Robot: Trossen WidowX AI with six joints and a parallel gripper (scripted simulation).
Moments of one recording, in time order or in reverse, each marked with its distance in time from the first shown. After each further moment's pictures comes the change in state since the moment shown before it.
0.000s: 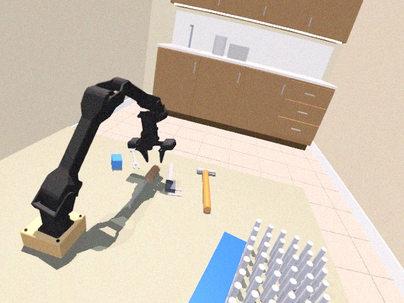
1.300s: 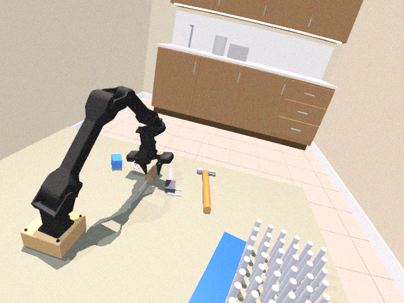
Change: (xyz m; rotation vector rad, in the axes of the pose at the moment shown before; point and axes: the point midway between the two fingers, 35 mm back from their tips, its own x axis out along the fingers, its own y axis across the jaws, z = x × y) arm 0.058 -0.015 0.001 -0.001 -0.002 -0.001
